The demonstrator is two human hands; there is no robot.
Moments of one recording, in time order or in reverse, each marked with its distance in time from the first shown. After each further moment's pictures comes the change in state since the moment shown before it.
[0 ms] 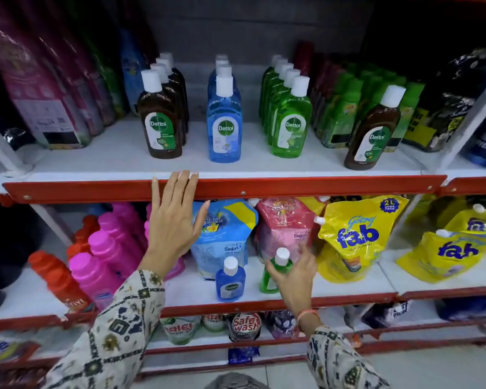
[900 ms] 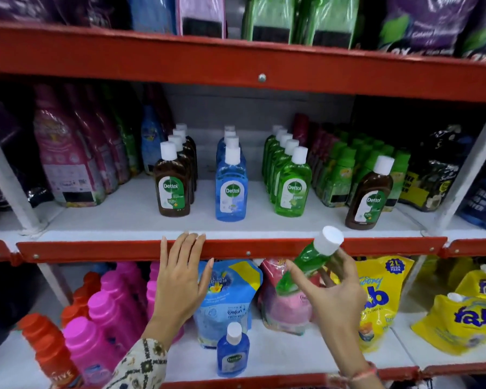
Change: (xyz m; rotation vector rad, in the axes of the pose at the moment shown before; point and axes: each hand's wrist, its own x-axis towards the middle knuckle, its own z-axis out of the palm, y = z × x) left_hand 0.002 0.003 0.002 -0.148 0.103 -0.046; right_hand 0.011 -0.135 -0.105 0.582 0.214 -0.122
